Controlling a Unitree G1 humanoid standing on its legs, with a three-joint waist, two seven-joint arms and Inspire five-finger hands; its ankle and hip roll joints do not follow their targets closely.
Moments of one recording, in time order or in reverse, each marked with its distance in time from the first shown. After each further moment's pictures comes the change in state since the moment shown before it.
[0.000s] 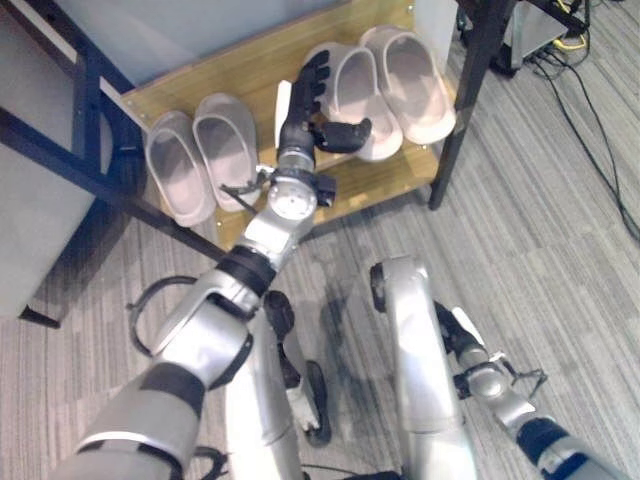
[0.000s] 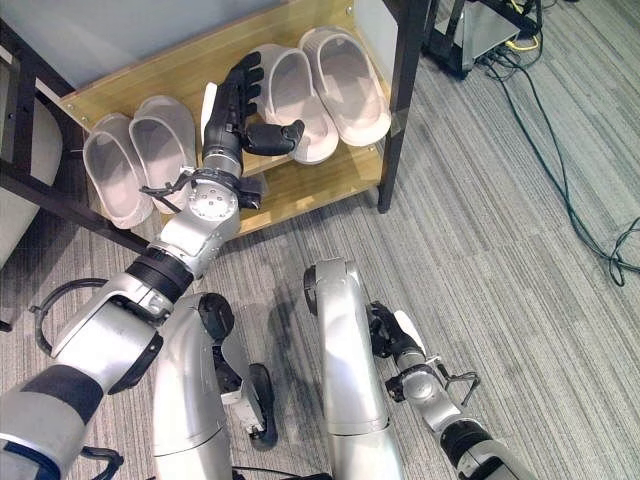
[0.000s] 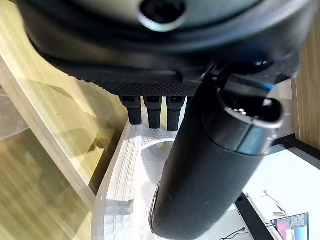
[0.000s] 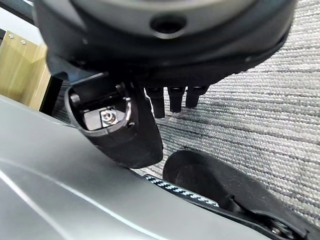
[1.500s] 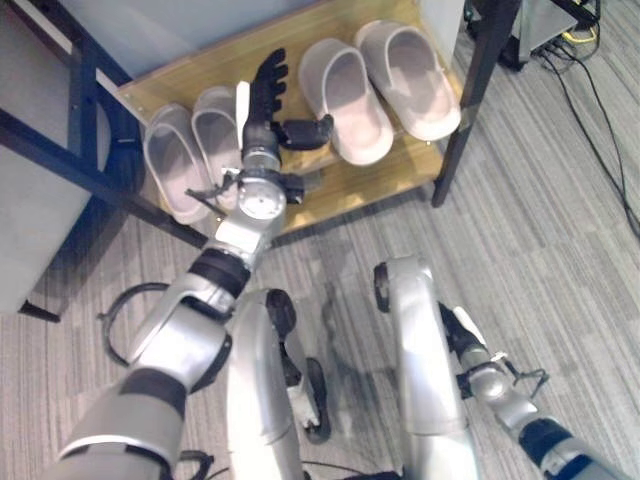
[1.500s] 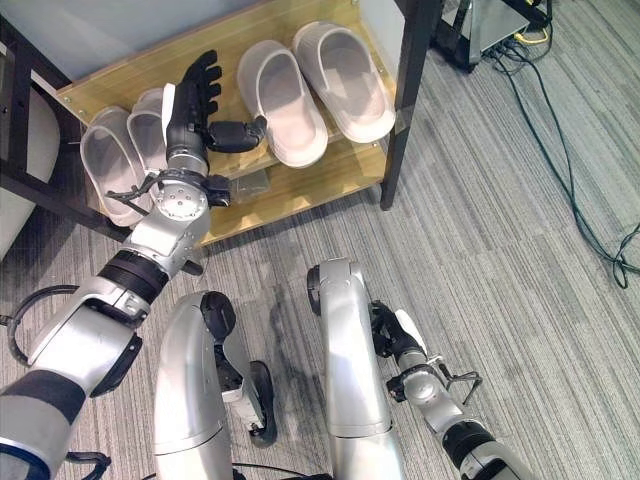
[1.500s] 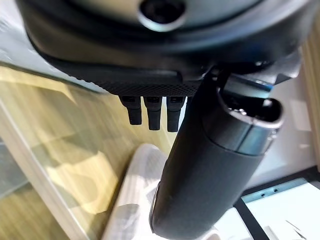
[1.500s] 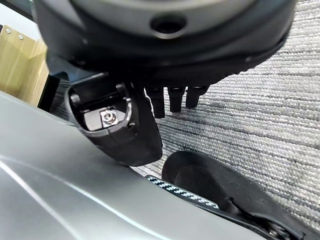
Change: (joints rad) left arm 0.031 0.080 0.038 -0.005 -0.003 -0.018 0.020; right arm 0.011 -0.014 -0.001 -0.029 -0.002 0.008 -0.003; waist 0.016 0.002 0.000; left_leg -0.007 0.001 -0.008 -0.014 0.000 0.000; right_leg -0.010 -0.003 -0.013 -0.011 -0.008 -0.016
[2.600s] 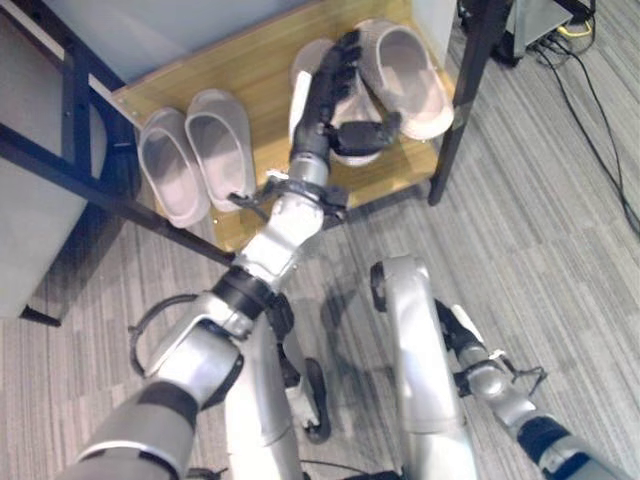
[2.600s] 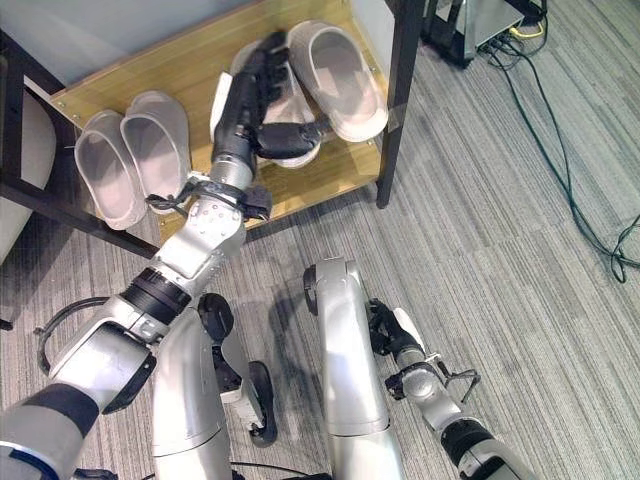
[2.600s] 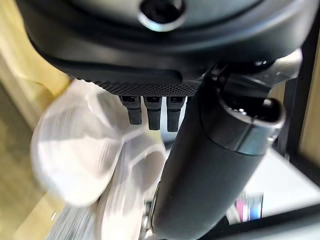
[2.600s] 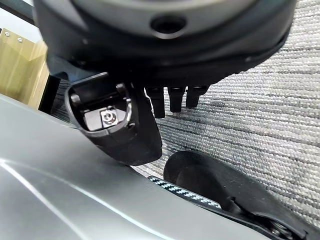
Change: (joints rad) left arm 0.121 -0.060 0.023 -0.312 0.038 -0.011 0.009; right arm -0.007 0.003 -0.002 0.000 -0.001 -0.003 0.008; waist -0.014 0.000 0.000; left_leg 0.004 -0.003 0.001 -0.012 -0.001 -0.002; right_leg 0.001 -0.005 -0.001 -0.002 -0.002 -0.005
